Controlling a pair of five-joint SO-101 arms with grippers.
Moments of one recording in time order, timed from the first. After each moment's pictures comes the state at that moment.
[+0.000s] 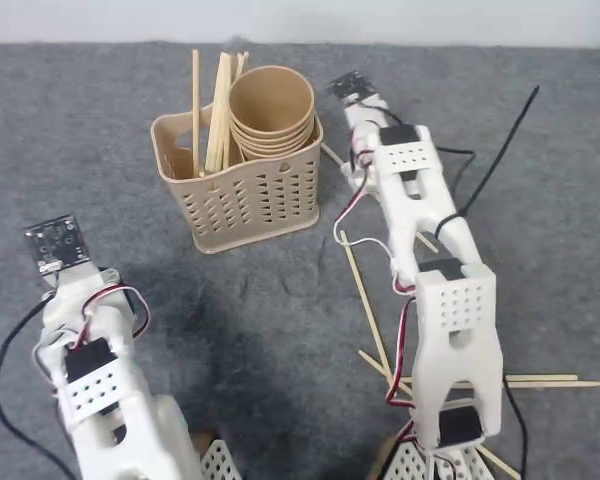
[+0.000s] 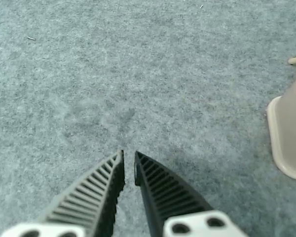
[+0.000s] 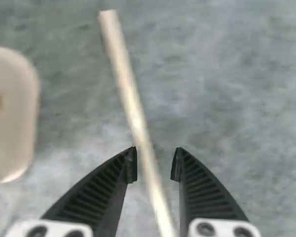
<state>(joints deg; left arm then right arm) -35.7 -58.8 84.1 31.2 -2.0 -16.2 44.3 -29.7 63.5 17.7</state>
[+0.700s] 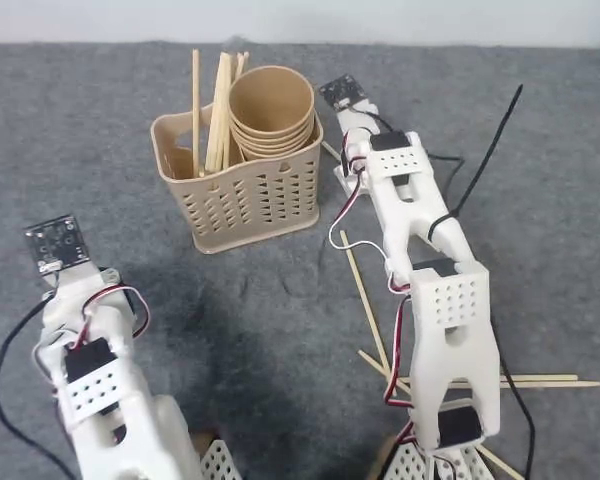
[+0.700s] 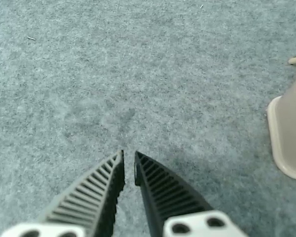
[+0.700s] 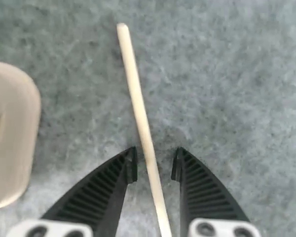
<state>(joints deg) -35.6 -58.8 84.1 31.2 -2.0 -16.2 48.5 -29.9 57.0 18.1</state>
